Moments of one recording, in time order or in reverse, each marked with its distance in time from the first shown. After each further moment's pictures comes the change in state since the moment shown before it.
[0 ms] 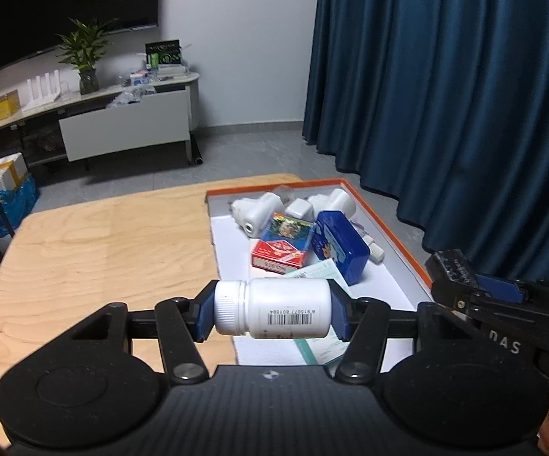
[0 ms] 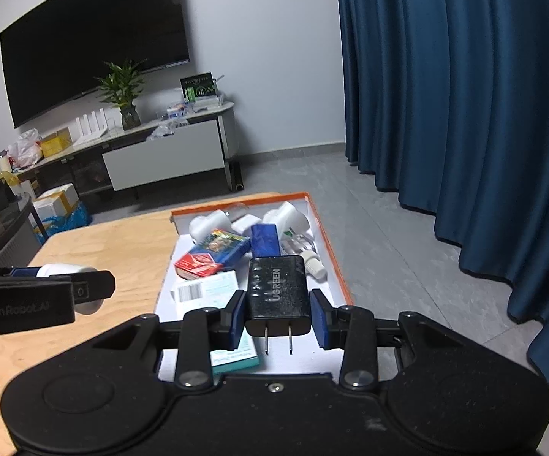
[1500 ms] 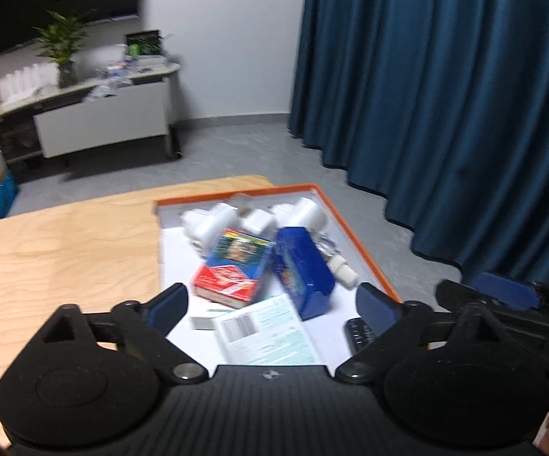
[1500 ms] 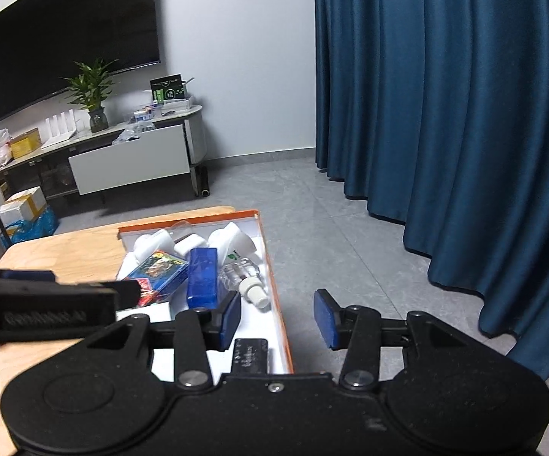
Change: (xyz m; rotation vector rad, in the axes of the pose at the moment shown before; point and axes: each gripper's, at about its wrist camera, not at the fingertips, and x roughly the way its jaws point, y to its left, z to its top) left arm 0.038 -0.044 0.028 -0.011 0.018 -0.002; right arm 0.019 -0.038 0.028 -0.010 -0.015 -0.088
